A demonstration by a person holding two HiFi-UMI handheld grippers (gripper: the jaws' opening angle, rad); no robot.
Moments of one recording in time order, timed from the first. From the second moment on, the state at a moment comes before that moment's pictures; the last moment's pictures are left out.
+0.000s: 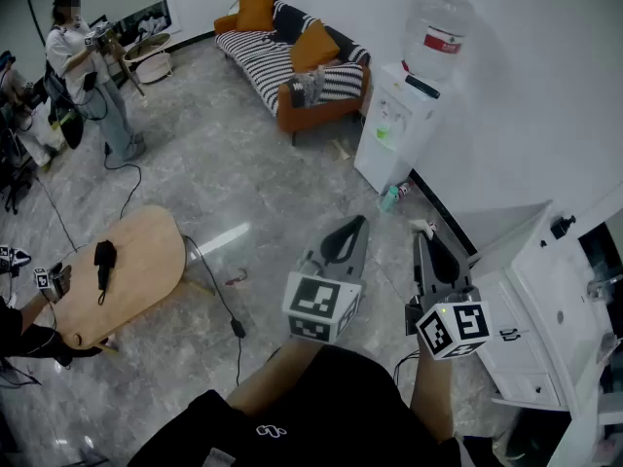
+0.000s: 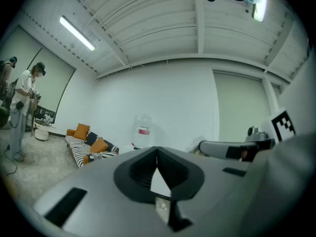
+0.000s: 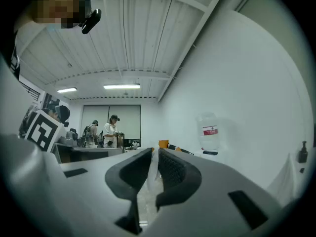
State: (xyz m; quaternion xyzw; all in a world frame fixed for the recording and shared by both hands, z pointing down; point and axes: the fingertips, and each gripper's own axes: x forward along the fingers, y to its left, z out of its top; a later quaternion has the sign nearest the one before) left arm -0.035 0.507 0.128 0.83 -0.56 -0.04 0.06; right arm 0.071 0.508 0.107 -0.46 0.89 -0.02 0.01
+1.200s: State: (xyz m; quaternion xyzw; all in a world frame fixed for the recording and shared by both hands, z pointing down) left arm -0.035 0.504 0.170 0.84 -0.53 -0.05 0.14; right arm 0.076 0.513 0.147 -0.48 0.88 -0.05 -0.02
